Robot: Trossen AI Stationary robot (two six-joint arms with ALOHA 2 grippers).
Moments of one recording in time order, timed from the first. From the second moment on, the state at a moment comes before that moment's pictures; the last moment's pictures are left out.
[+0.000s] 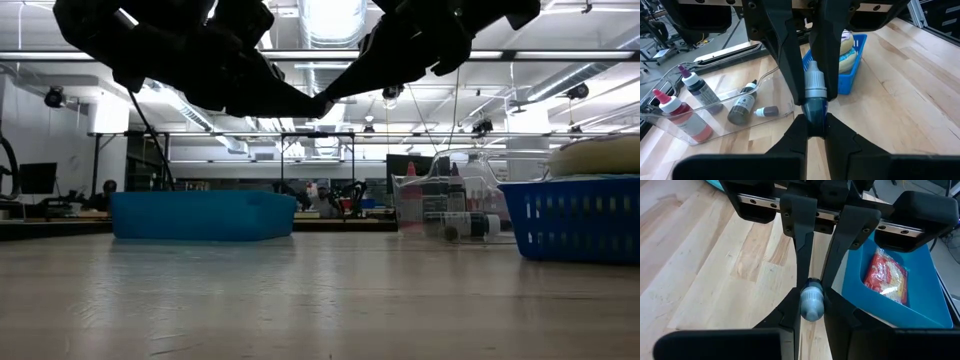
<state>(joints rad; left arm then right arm) -0.12 1.58 0.65 0.59 -0.07 0.24 0.20 1.59 0.96 0.07 0.23 -0.18</state>
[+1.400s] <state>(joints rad) -0.13 1.42 0.65 0.25 -0.08 0.15 0.21 1.58 1.04 -0.29 0.36 -0.10</state>
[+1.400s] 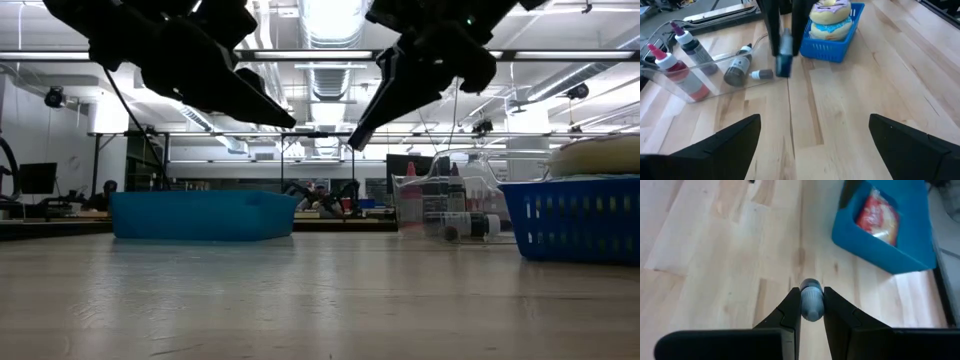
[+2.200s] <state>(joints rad) -0.13 1.42 0.63 0.23 -0.07 0.13 0.03 1.41 1.24 -0.99 0.41 0.09</state>
